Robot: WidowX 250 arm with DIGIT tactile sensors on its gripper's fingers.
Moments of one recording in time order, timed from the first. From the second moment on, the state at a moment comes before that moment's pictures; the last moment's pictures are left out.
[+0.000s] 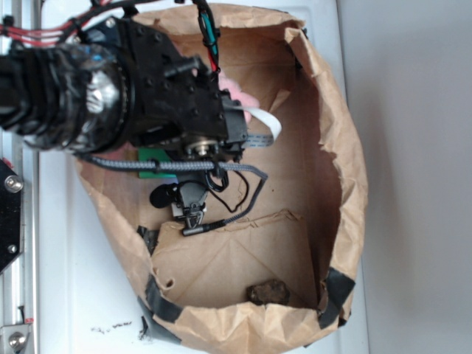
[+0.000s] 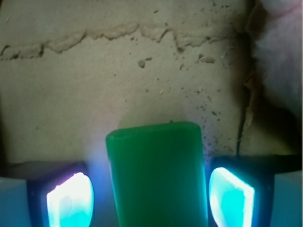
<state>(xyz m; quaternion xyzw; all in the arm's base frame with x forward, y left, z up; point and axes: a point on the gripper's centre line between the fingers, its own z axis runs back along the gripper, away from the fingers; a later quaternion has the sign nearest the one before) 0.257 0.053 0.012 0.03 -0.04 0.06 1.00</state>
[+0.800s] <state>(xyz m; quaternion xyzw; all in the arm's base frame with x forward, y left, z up) 0.261 0.051 0.011 0.05 -0.06 0.04 1.00</state>
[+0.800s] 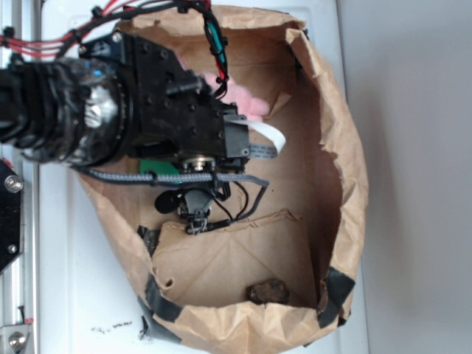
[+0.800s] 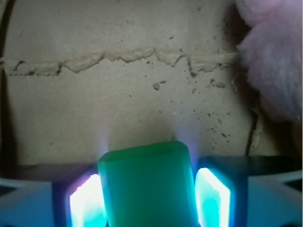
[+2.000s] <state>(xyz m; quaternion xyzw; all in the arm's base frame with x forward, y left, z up) 0.264 0.024 0.128 0.02 -0.05 0.13 0.99</state>
